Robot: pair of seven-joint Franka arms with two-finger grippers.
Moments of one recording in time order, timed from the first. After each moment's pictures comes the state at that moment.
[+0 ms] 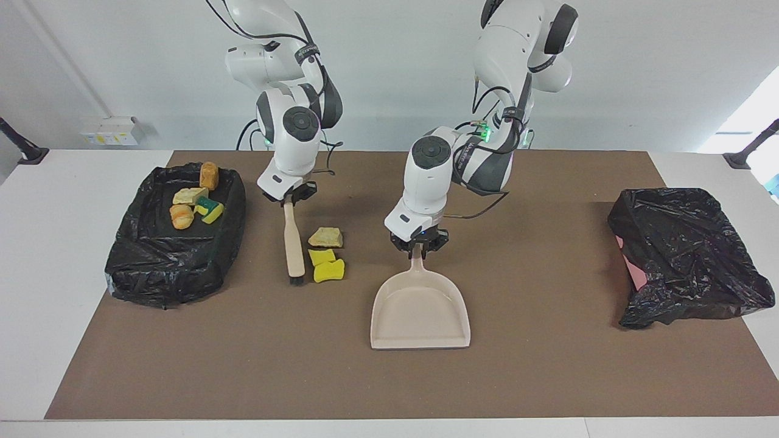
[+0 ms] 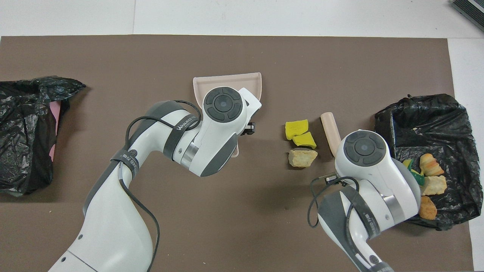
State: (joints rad) left arm -0.63 0.49 0.00 -1.55 0.01 2.09 -0.57; right arm 0.10 -0.02 0.23 -2.25 -0.24 1.96 0.22
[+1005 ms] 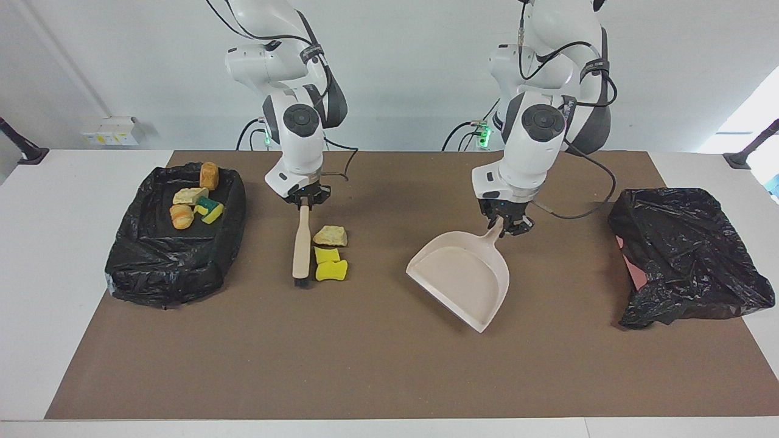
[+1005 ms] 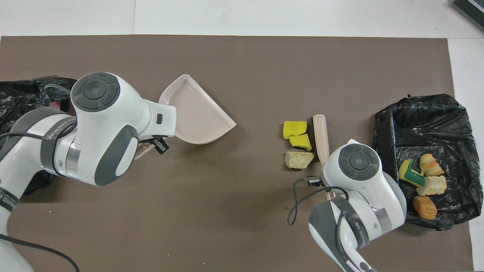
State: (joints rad) left arm -0.39 0.13 0.01 -1.89 0.01 1.97 0.60; right arm 0.11 -0.04 0.23 -2.34 -0.13 2.11 0.33
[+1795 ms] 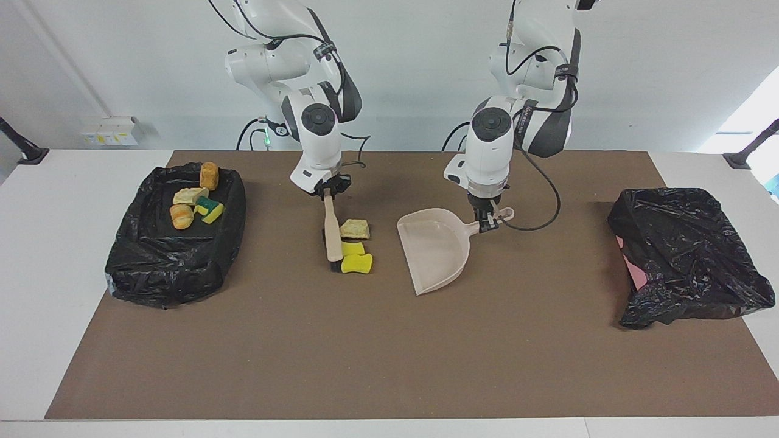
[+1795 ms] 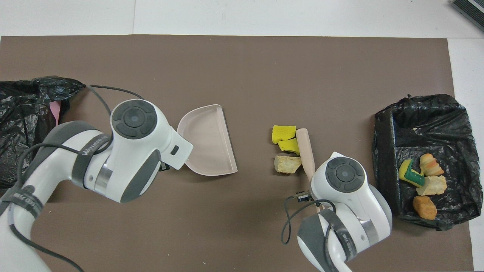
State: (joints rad) left arm -0.51 0.15 -0.01 -1.97 0.14 2.03 0.87; right arm 0.25 -0.03 0.24 -2.38 0.08 2.16 0.26
